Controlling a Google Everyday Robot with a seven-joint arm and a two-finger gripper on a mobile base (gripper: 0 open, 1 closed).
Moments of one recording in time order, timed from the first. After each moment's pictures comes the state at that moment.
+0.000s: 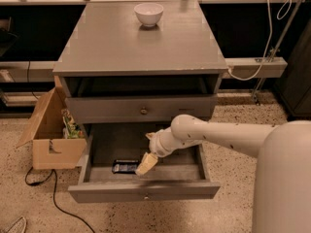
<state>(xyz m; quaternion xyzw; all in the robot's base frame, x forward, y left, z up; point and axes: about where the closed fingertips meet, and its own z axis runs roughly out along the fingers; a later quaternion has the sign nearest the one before) 0.595 0.046 0.497 -0.58 0.73 0.22 0.28</state>
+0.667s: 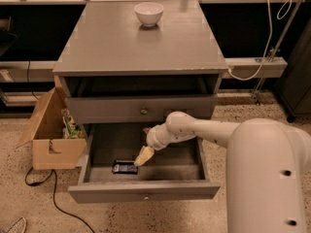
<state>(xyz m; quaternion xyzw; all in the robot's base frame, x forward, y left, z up) 0.656 0.061 0.451 -0.59 0.72 0.22 0.29</state>
